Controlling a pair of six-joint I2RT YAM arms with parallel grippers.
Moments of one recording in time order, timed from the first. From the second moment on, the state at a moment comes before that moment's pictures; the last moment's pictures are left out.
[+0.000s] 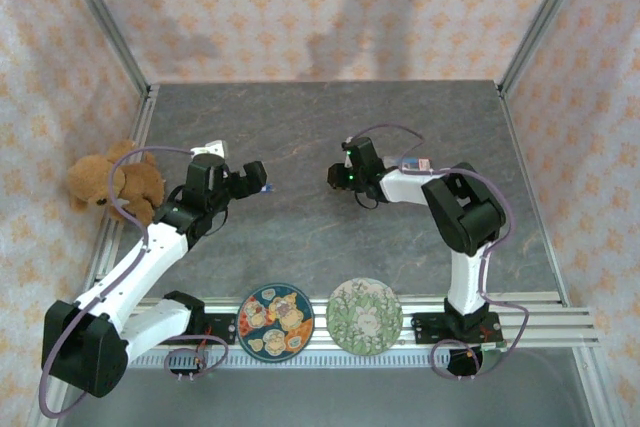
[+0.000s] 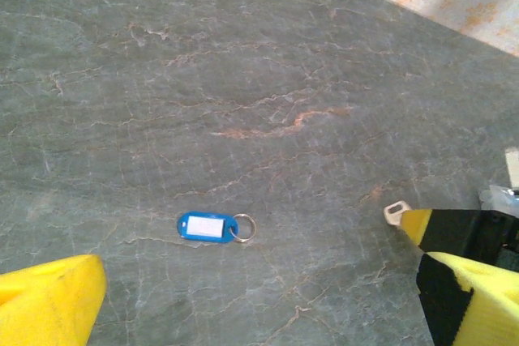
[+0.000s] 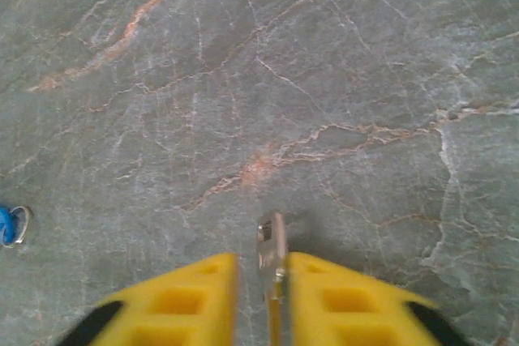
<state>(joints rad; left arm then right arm) -0.29 1.02 0.70 -0.26 -0.09 -0.56 0.54 1.94 1.06 0.10 -0.16 0.54</state>
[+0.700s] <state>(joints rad) -0.25 1.10 0.73 -0.17 -0.41 -0.27 0.45 1.42 0.82 0.09 0.48 0.29</state>
